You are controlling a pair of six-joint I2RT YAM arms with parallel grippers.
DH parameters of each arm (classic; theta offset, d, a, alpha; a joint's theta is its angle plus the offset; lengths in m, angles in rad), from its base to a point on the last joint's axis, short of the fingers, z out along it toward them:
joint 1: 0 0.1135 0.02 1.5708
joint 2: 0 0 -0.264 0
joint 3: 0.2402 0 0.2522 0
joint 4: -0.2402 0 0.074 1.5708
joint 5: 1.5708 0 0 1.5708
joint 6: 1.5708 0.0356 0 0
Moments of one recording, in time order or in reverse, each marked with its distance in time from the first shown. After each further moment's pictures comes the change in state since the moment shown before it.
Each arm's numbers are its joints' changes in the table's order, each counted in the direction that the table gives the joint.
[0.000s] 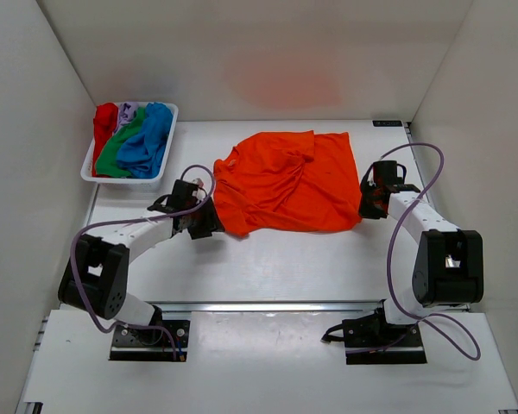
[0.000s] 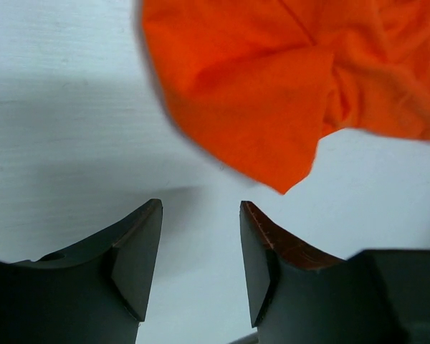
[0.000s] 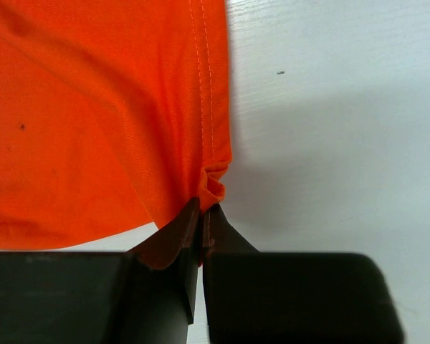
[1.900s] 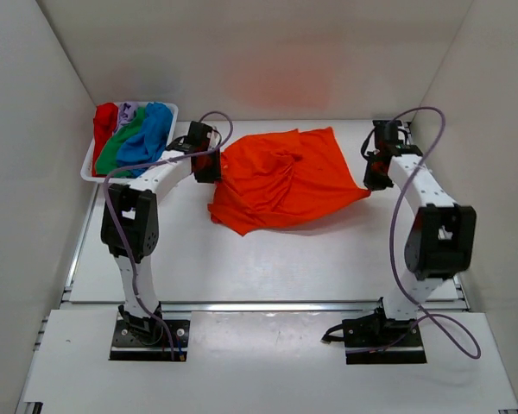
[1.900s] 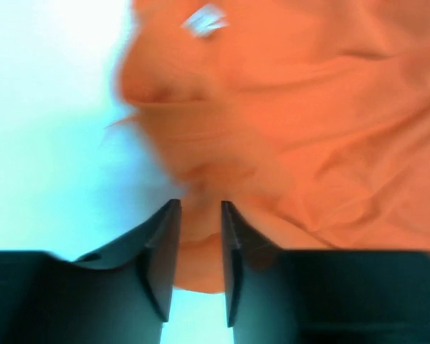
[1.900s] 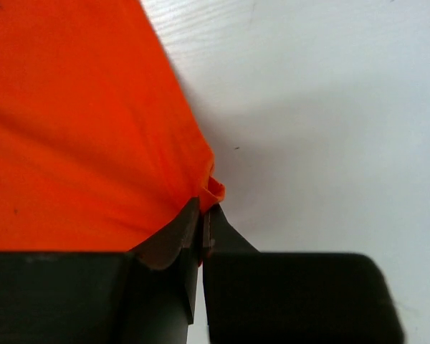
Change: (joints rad) left arm 0.034 -0.482 0.750 -0.263 -0.163 0.281; right arm 0.011 -0.256 0.481 -0.288 0.137 -0.009
